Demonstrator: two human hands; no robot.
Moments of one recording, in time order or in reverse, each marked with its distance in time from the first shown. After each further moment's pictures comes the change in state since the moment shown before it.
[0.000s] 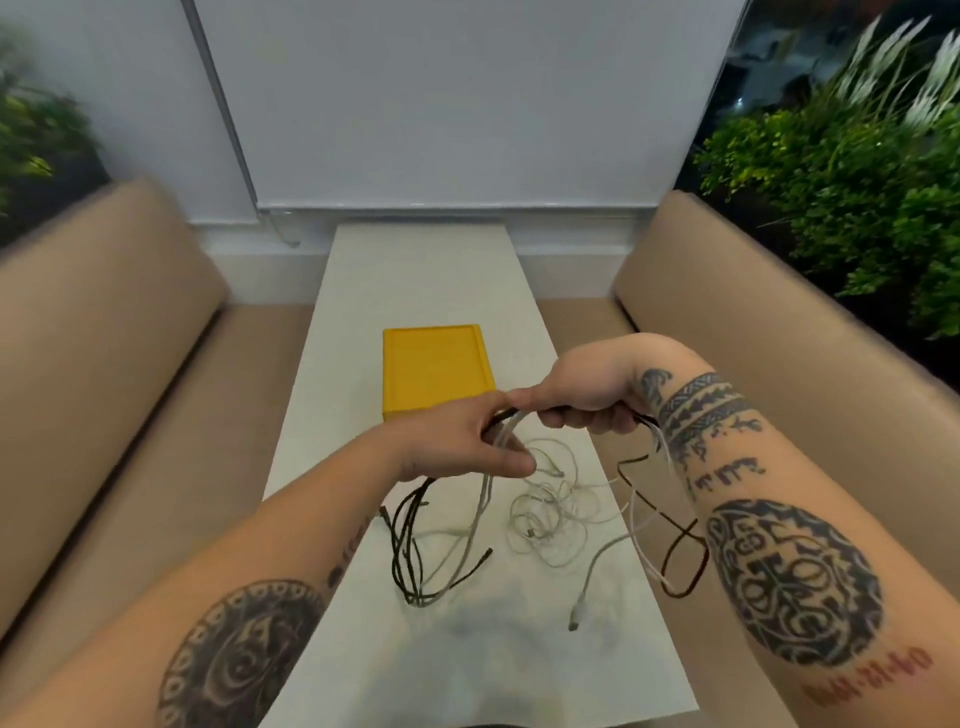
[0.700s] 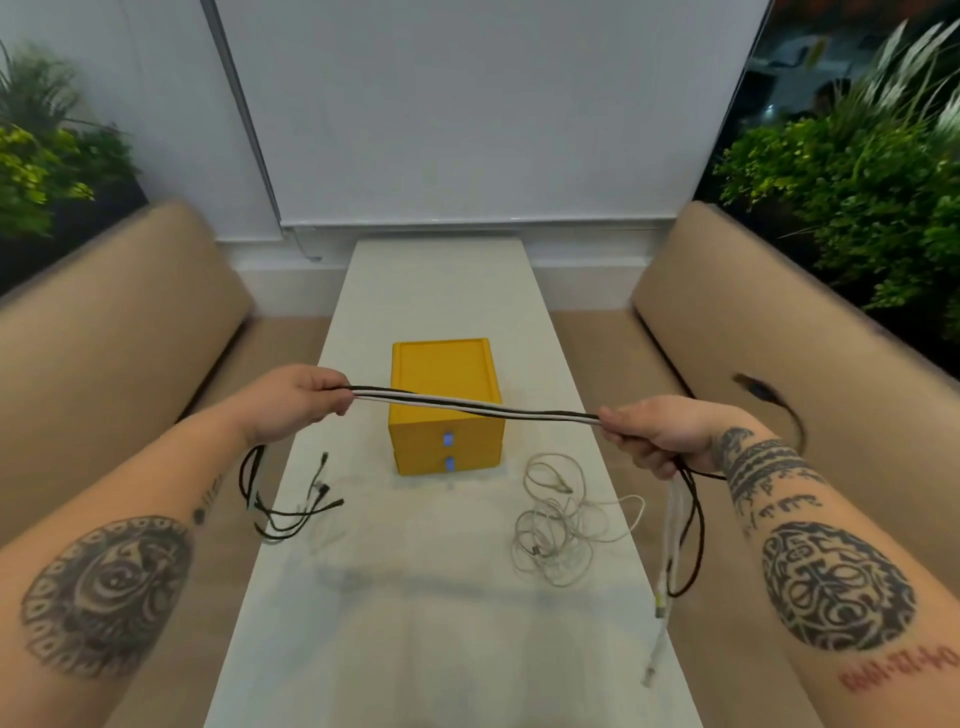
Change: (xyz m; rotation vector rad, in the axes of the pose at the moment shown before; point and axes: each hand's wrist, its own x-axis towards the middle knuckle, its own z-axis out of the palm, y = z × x) left_hand -0.064 -0.064 -0.123 0.289 0.492 -0.166; right_hand 0.040 0.125 -0.008 0.524 0.007 -0.167
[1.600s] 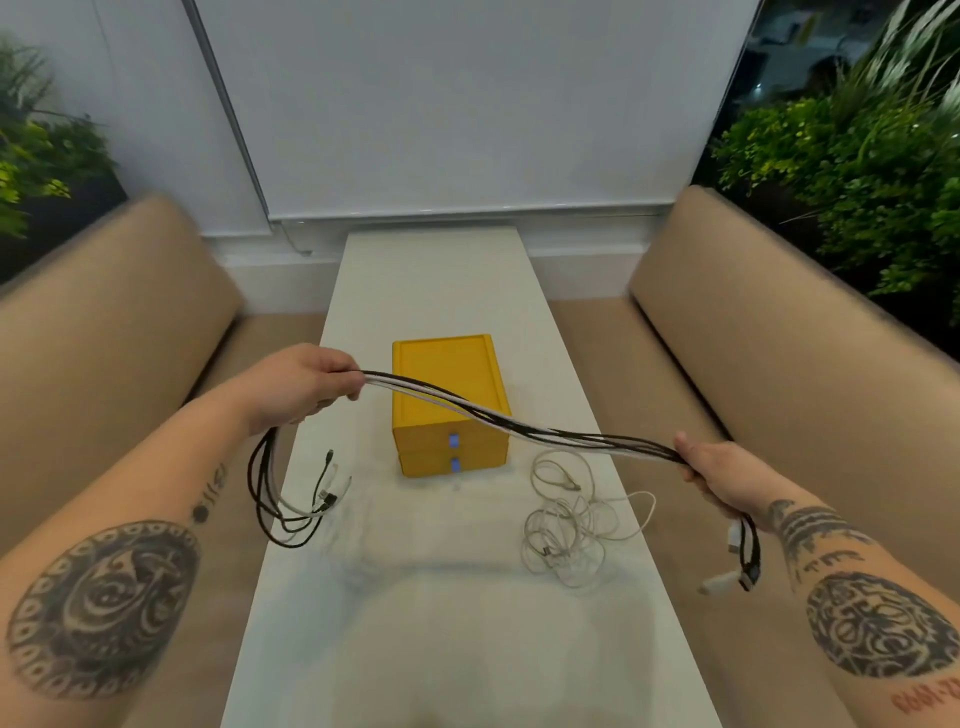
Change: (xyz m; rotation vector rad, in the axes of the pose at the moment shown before) left_hand 0.021 0.017 -0.016 -0.080 -0.046 -0.030; right_hand -0.004 0.087 -0.012 -0.203 0.554 0.080
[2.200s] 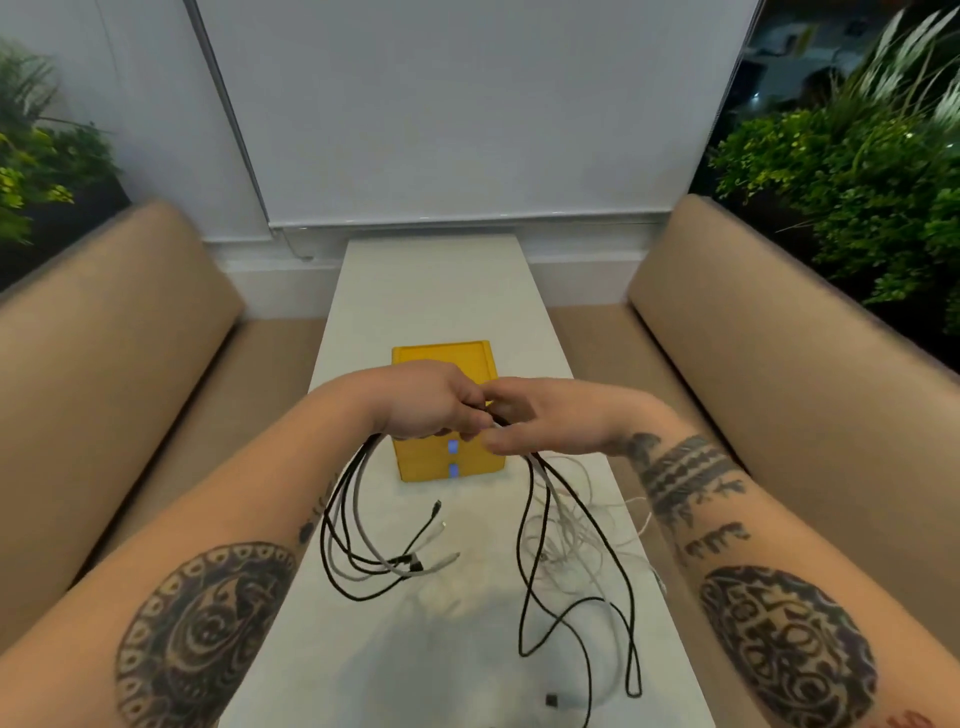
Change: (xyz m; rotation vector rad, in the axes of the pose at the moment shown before) left_hand -0.005 0.110 0.068 0.321 -0.352 0.097; right_hand -0.050 -0.199 0.048 -0.219 -0.529 -0.562
